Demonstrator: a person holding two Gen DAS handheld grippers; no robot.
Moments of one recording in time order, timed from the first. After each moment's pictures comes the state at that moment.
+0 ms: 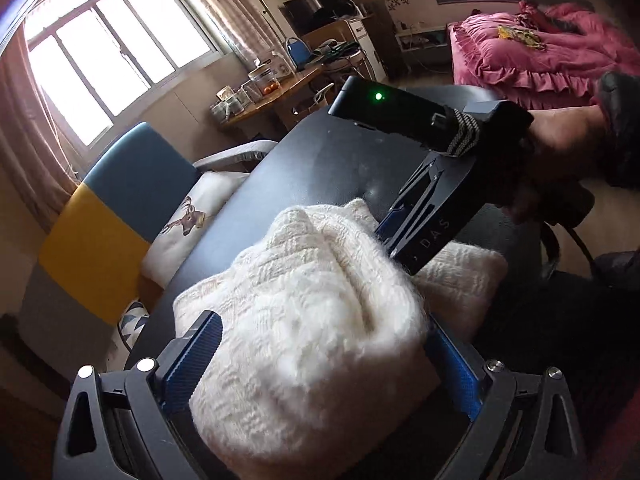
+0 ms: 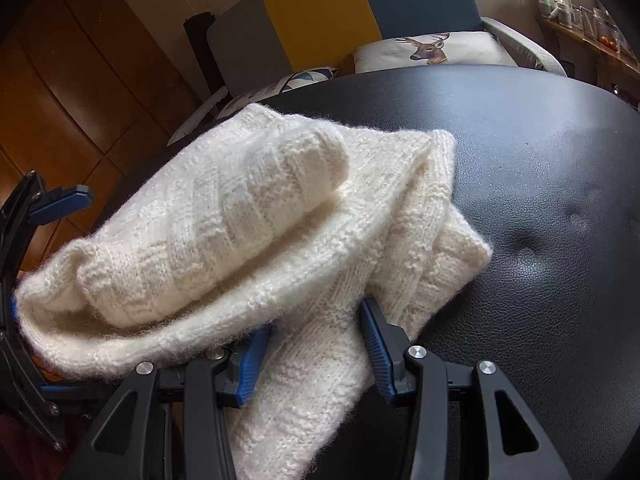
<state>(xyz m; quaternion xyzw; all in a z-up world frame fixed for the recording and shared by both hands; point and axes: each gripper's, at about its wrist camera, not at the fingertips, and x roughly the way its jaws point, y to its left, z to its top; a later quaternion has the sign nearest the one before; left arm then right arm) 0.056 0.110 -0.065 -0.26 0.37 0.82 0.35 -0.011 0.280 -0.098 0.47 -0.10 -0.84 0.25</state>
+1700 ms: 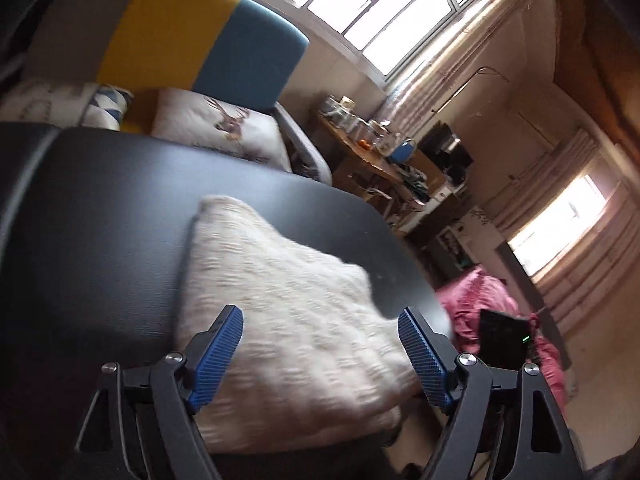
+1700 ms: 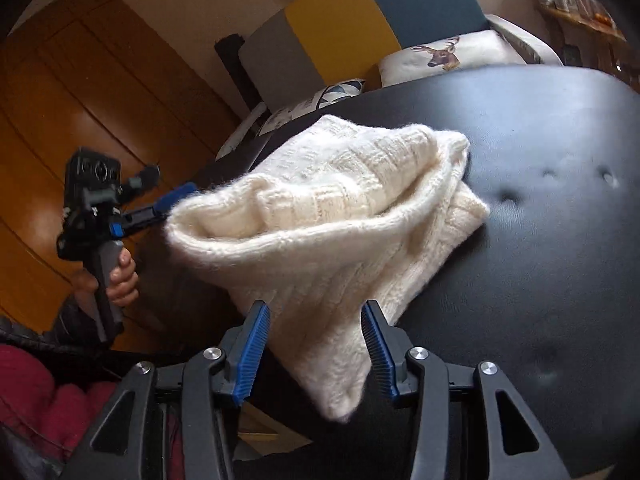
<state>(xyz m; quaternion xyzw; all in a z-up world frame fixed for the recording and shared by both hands) -0.018 -0.047 -0.037 -0.39 -0.17 0.85 0.31 0.059 0.312 -0.048 0.45 -0.15 -0.83 0.30</state>
